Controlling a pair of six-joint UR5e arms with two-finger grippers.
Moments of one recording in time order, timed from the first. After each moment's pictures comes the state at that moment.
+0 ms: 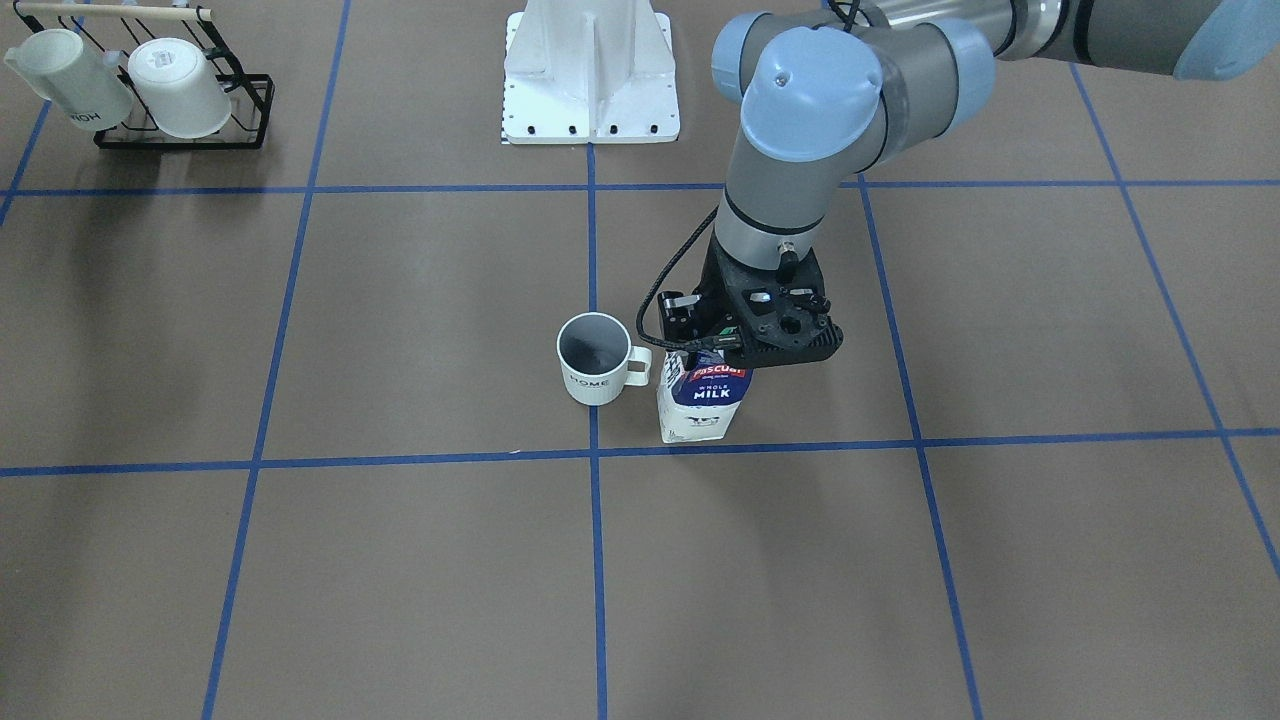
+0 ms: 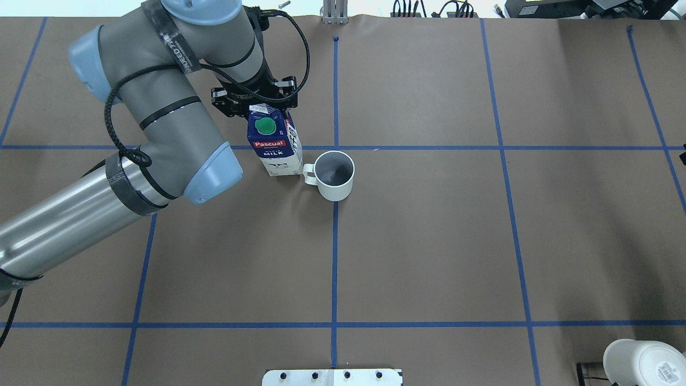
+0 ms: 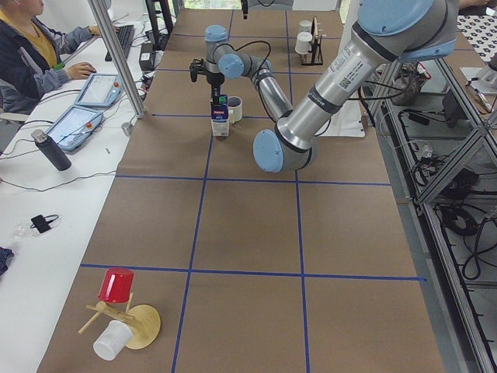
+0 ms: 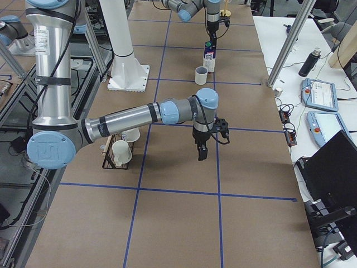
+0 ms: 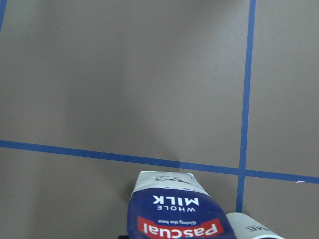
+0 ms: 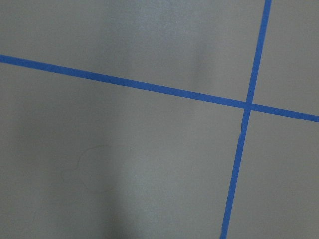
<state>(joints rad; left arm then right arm) -0.77 -2.39 -1.59 -1.50 -2.02 -1.16 1.31 -1.60 1.88 -1.67 2.21 0.15</state>
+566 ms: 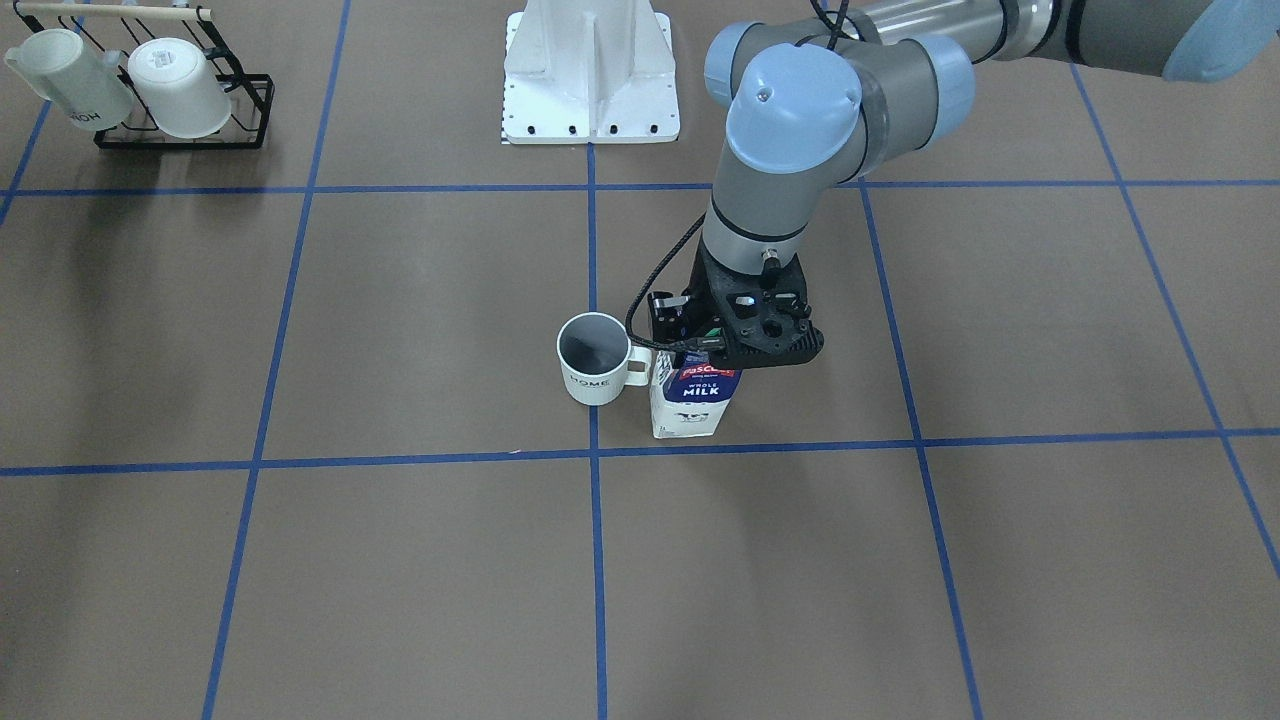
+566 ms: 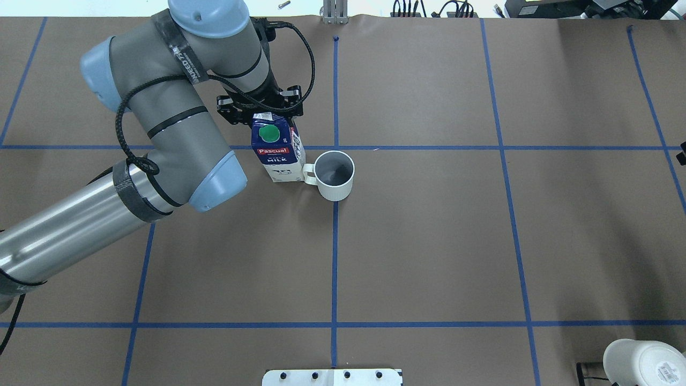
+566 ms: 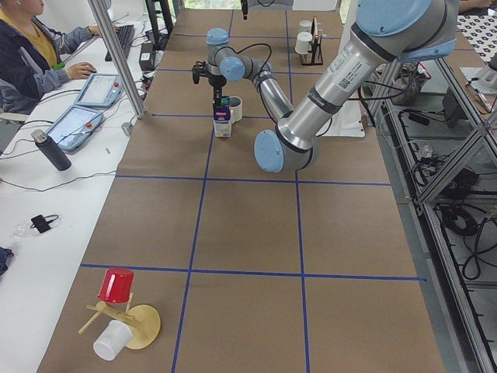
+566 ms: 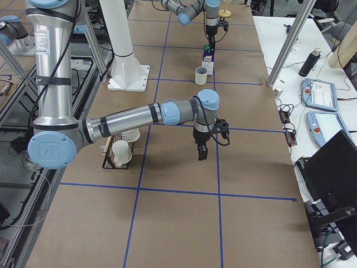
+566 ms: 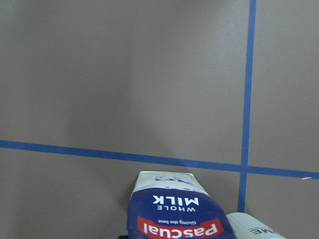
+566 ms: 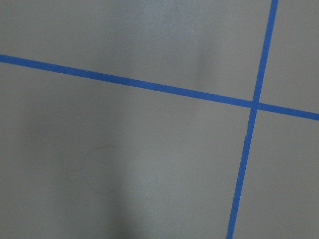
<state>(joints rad) -0.76 -2.39 -1.59 -1.51 -2.02 -1.15 1.31 -1.59 1.87 -1.67 2.23 0.15</state>
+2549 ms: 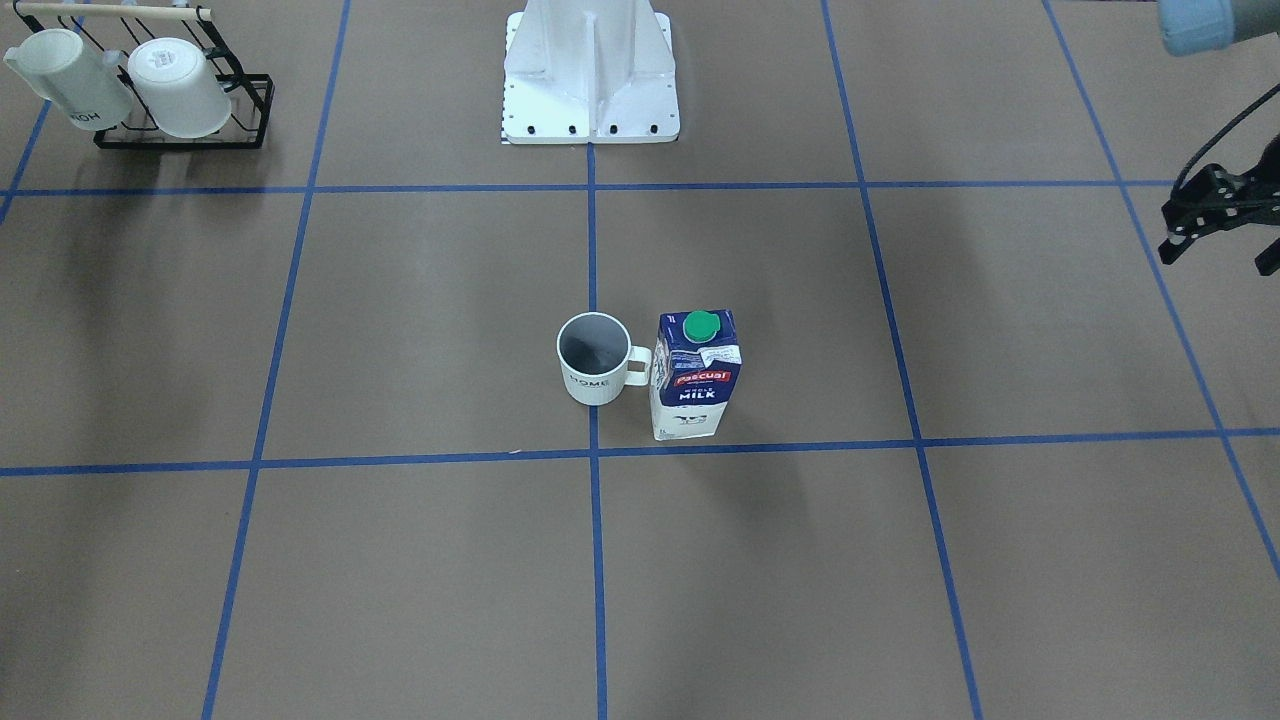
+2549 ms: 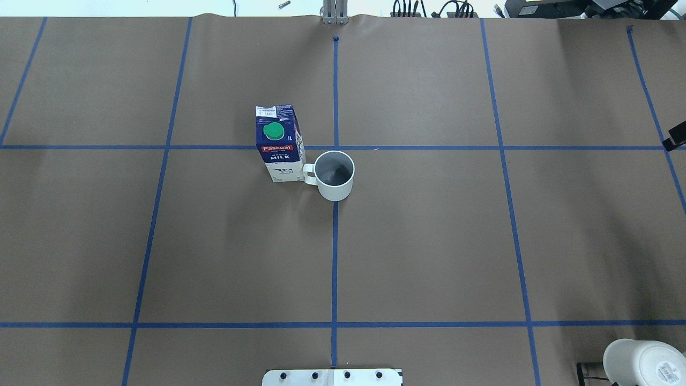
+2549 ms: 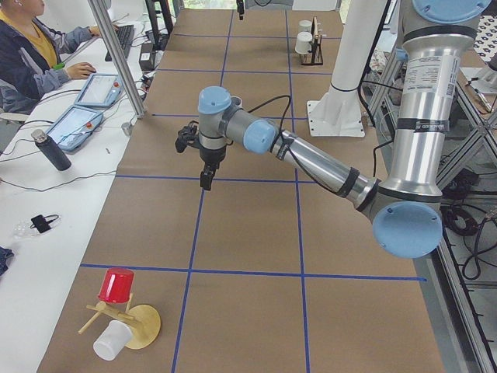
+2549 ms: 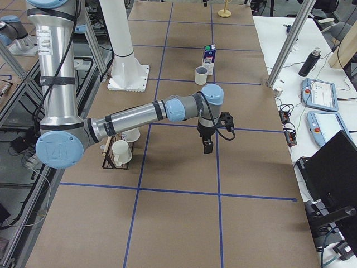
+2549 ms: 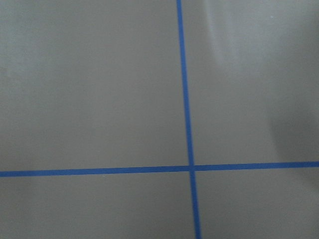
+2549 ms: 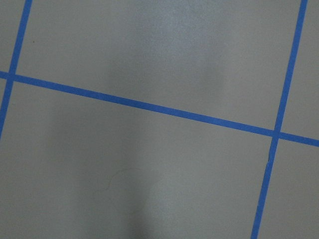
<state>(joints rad) -1.35 -1.62 -1.94 -1.54 -2.32 -0.20 1.31 -1.55 1.85 -1.61 2.27 0.16</state>
